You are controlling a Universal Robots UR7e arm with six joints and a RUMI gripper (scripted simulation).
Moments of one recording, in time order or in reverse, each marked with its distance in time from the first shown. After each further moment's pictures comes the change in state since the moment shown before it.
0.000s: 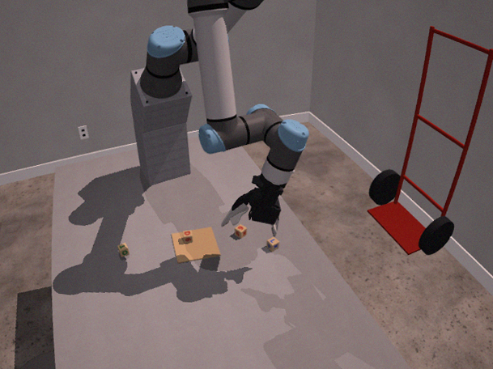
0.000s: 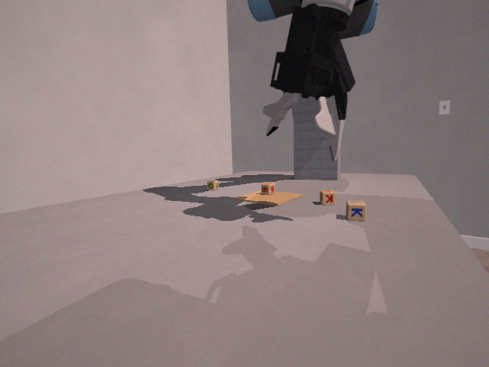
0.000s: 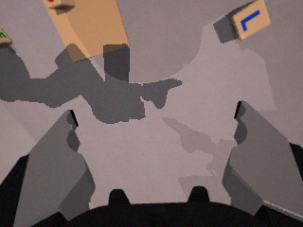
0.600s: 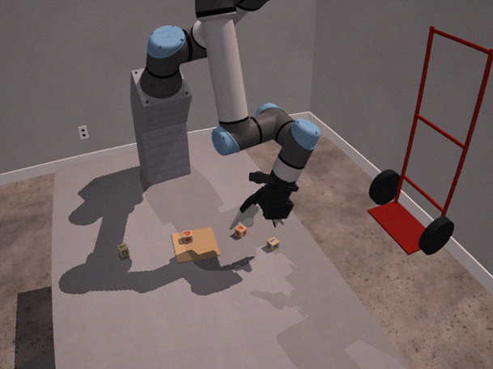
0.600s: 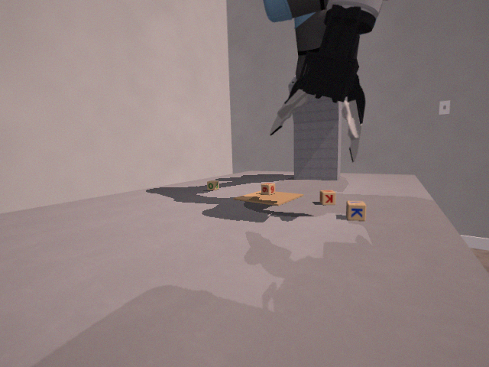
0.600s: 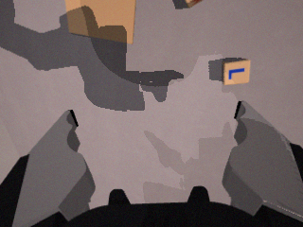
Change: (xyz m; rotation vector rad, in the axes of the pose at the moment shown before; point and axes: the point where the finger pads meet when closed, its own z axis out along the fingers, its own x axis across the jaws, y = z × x) arm 0.015 -0.017 -0.003 -0.006 -0.049 -0.398
